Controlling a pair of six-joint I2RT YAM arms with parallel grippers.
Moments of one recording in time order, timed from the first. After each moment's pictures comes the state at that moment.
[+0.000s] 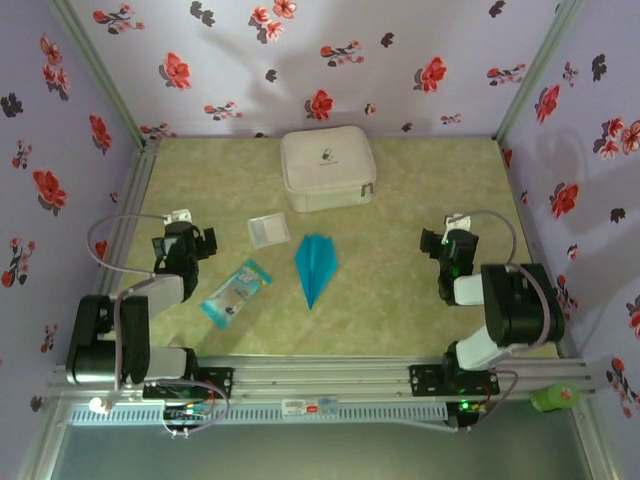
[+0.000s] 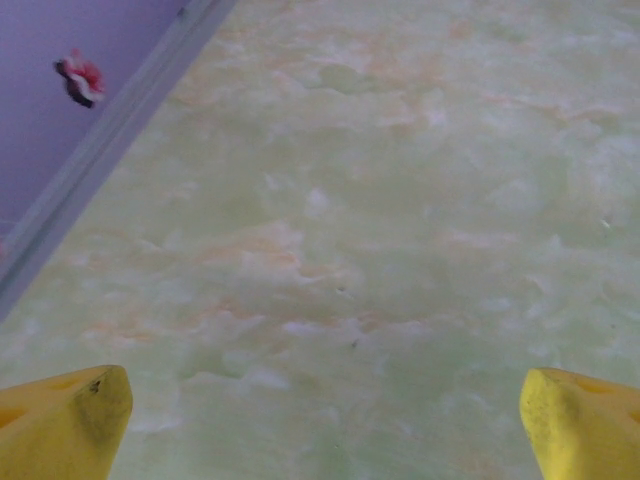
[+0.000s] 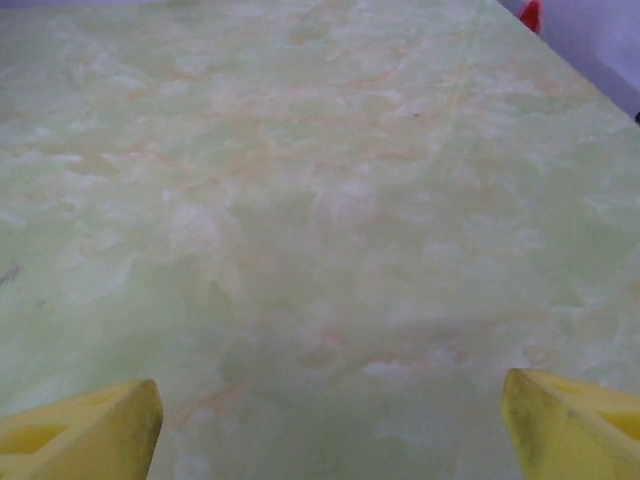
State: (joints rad) left arm -0.07 1.36 0.41 0.40 -0.32 -0.07; right arm 0.03 1.56 0.29 0.82 0.16 0.05
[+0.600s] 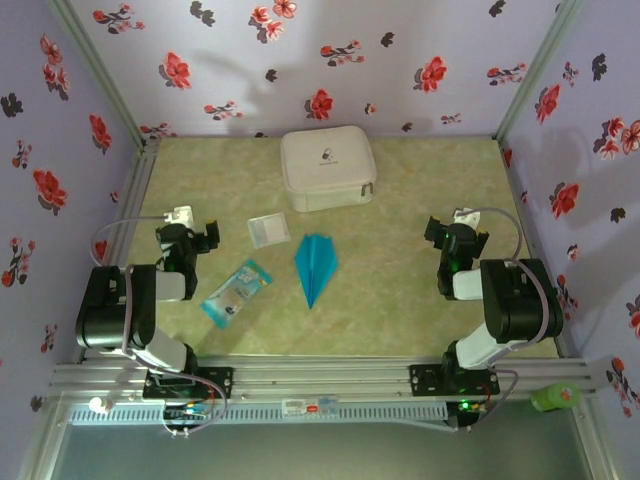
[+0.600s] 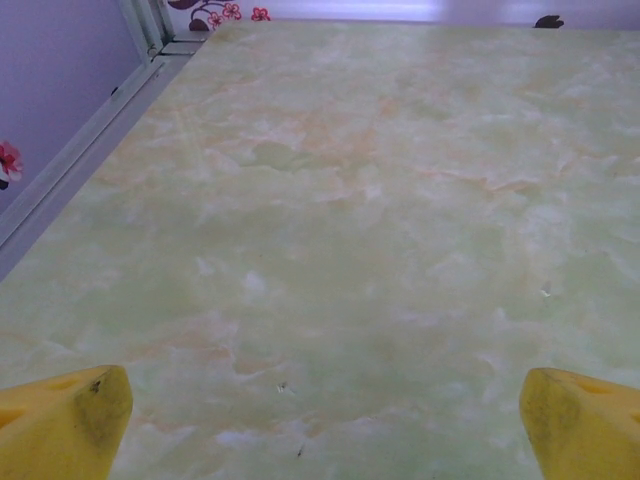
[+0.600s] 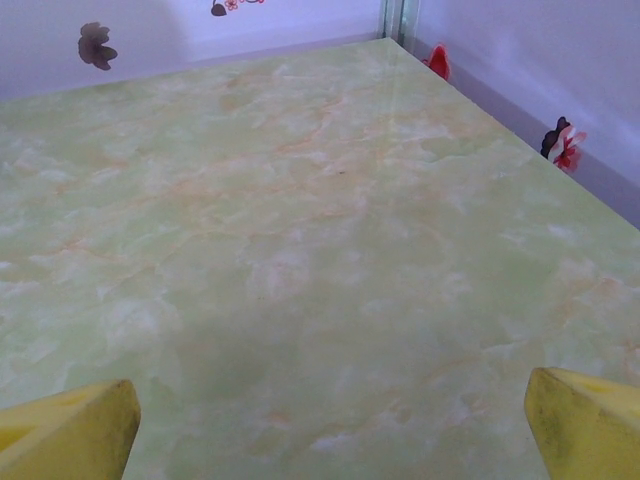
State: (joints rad) left arm -0.01 1.54 0.38 0.77 -0.15 -0.02; right arm 0.03 1.57 0.36 0.83 0.33 0.14
